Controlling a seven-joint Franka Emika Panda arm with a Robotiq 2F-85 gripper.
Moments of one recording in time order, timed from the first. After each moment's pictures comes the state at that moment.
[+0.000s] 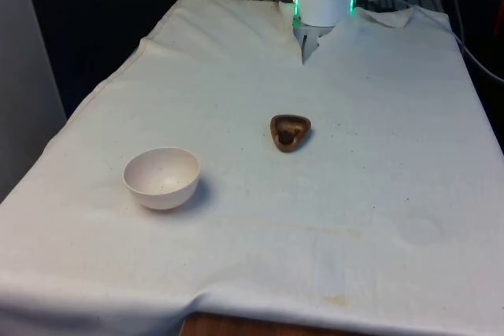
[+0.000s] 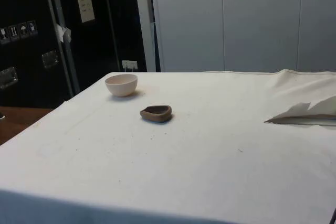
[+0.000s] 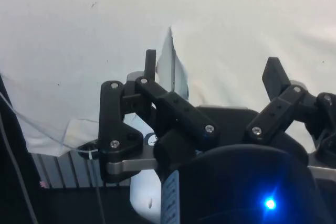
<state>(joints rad) 0.00 -0.48 -0.08 -2.28 -0.08 1.85 0.01</state>
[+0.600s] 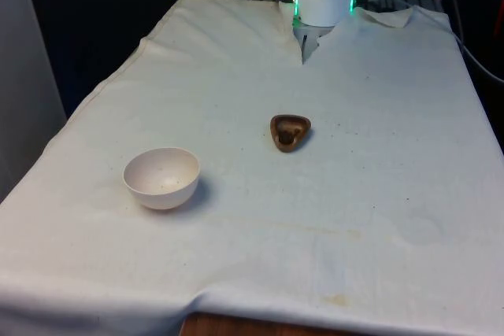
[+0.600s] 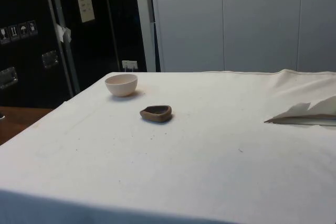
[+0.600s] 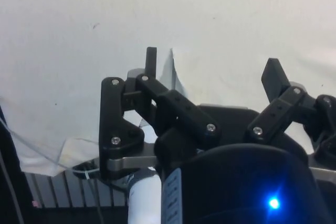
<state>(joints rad) 0.00 -0.43 -0.05 -2.32 -0.08 1.97 0.05</state>
